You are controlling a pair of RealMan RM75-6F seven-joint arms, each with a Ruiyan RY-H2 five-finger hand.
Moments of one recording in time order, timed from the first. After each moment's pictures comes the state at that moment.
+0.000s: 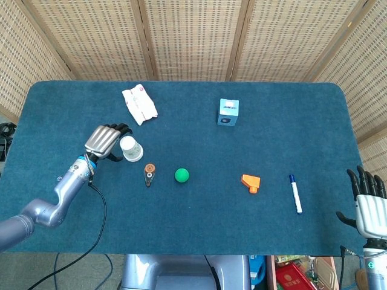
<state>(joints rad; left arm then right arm) -0.80 -1.47 -0.20 -1.12 1.30 0.78 0.02 0.08 -1.17 0.13 -1.58 -1.34 1.46 -0.19</state>
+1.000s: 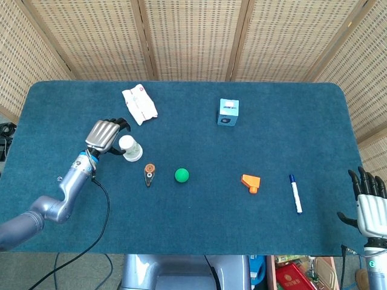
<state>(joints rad) -0.83 -1.54 -0.20 -1.00 1.28 0.82 -0.03 0.08 -1.17 0.13 -1.57 -1.32 1.43 -0.17</state>
